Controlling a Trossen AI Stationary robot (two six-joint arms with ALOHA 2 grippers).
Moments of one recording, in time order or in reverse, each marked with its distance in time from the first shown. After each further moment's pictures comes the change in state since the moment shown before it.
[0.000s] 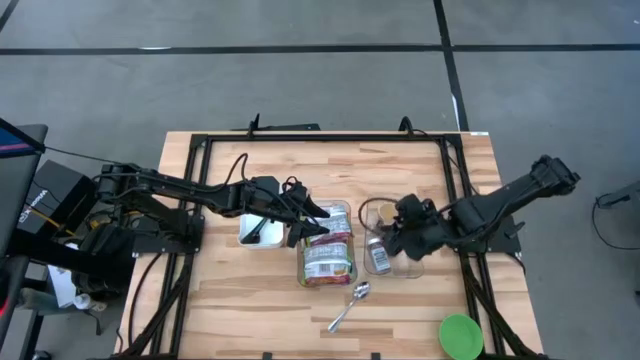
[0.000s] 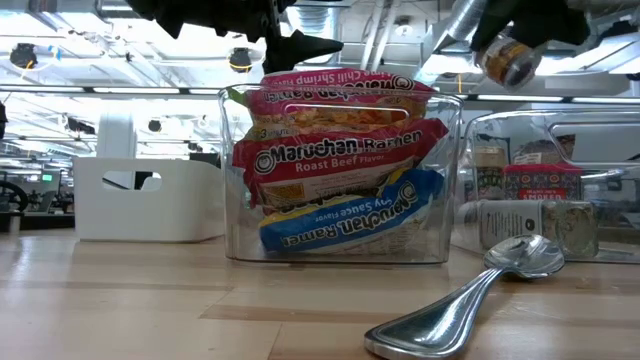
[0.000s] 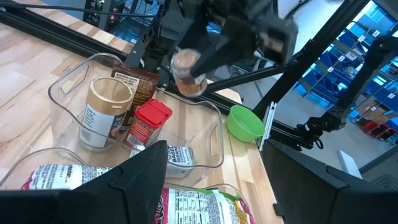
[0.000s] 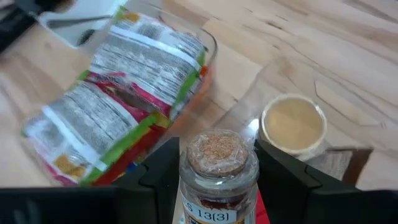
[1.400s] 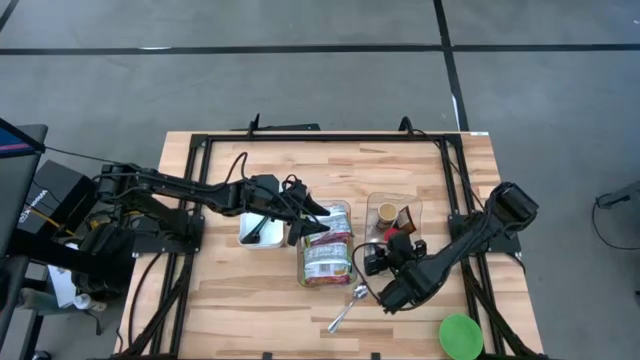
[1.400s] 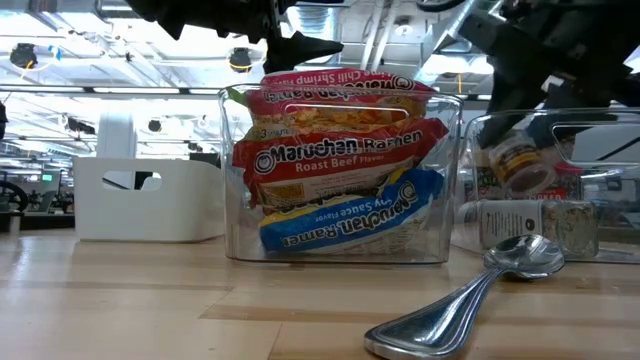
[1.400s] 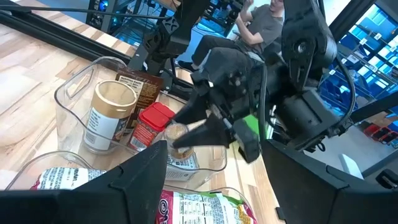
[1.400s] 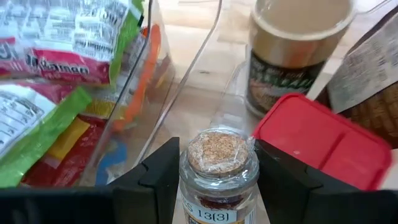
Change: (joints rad) left arm 0.012 0.000 0.000 0.007 0.000 0.000; right arm 0.179 0.502 0.000 -0.071 0.211 0.775
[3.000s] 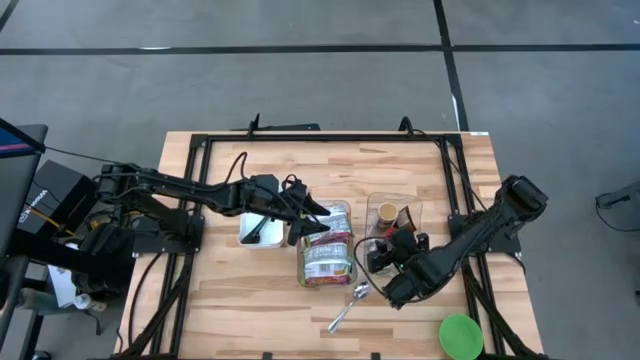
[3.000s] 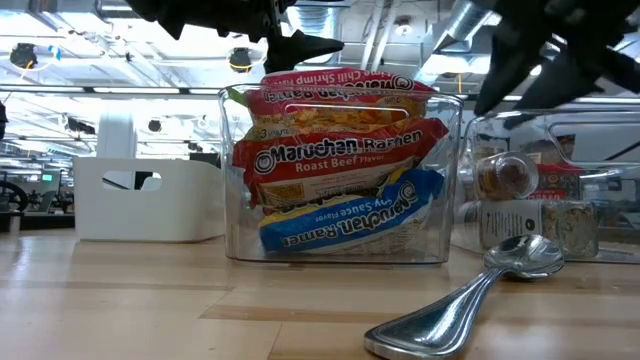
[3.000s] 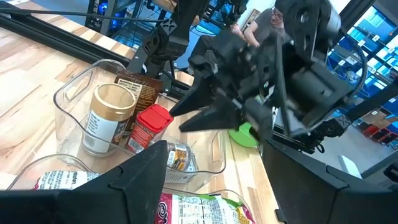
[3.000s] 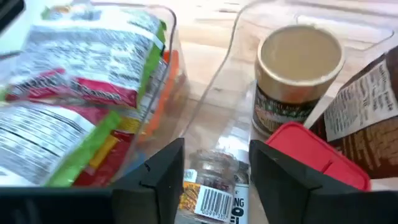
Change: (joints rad) left arm 0.000 0.000 0.000 0.010 0.000 0.000; right arm -0.008 -0.118 0.001 -0.012 0.021 -0.106
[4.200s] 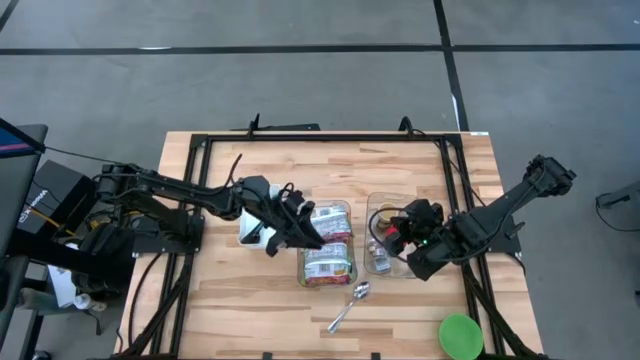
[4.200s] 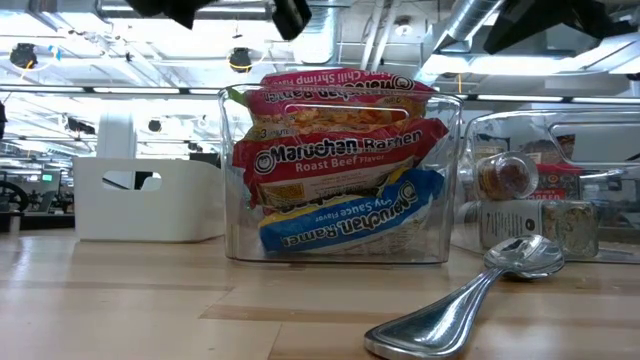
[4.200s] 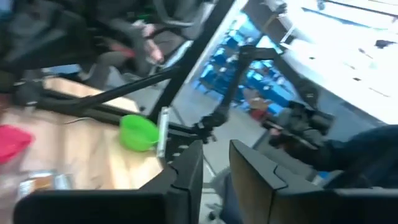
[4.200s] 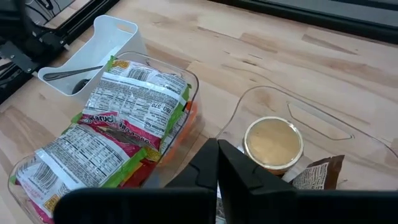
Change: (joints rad) left arm -0.052 0.000 0.000 0.226 0.345 -0.106; right arm -0.052 -0.349 0.001 -0.020 0.022 -0.422
